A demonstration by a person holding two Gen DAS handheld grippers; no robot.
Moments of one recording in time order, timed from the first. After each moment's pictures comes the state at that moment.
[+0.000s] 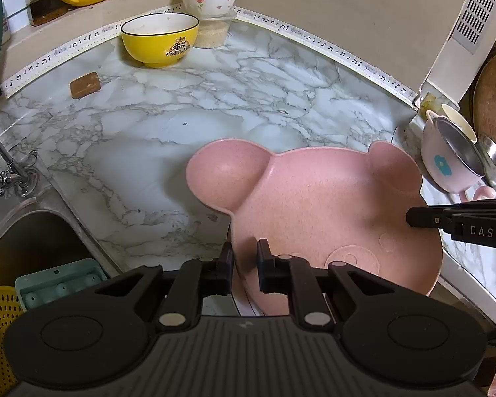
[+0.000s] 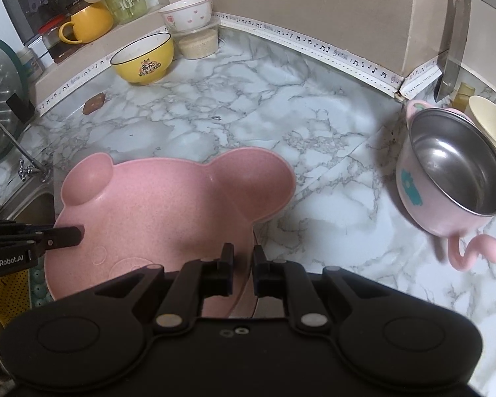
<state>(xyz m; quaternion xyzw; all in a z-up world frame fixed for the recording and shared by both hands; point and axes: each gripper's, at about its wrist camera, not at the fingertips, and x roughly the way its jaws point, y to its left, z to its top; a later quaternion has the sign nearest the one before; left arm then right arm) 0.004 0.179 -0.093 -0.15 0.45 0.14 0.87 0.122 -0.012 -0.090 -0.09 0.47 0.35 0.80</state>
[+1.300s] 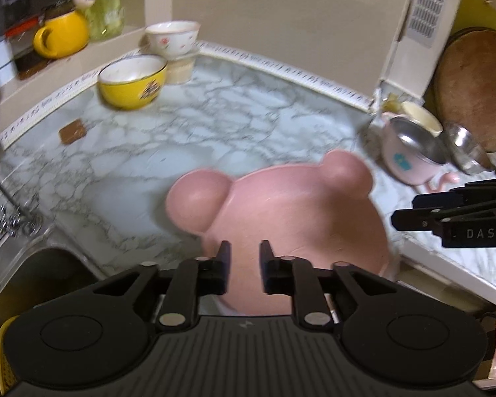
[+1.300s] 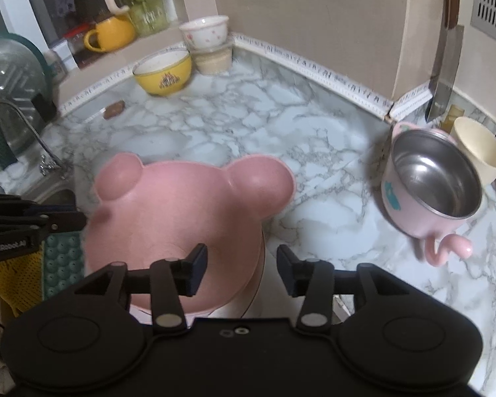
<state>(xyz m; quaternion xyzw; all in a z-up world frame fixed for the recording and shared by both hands) -0.013 0.150 -0.045 -0.10 0.42 0.10 0.90 0.095 -0.038 -0.052 -0.10 0.44 0.37 0.81</state>
